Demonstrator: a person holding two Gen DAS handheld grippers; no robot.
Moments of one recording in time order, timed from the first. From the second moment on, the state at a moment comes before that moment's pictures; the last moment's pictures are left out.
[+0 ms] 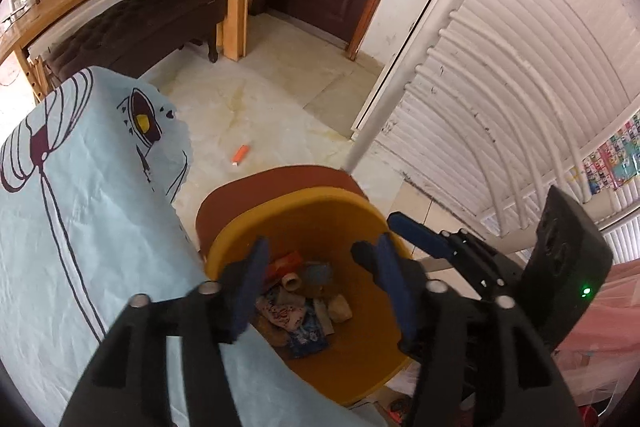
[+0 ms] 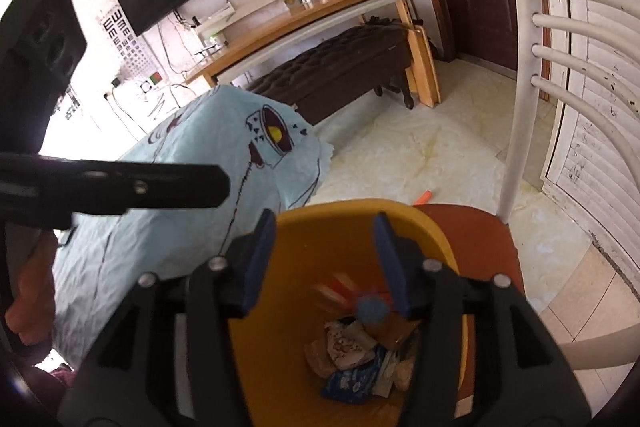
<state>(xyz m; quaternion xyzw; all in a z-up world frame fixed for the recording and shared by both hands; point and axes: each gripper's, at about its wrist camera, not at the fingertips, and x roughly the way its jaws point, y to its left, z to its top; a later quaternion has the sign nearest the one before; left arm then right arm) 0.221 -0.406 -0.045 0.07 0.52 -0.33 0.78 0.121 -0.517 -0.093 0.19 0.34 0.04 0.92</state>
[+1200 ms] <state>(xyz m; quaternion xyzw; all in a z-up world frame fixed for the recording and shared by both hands) 0.145 -0.088 0.020 0.00 0.31 -0.12 0.94 0.119 -0.326 0.013 0.12 0.28 0.12 0.95</state>
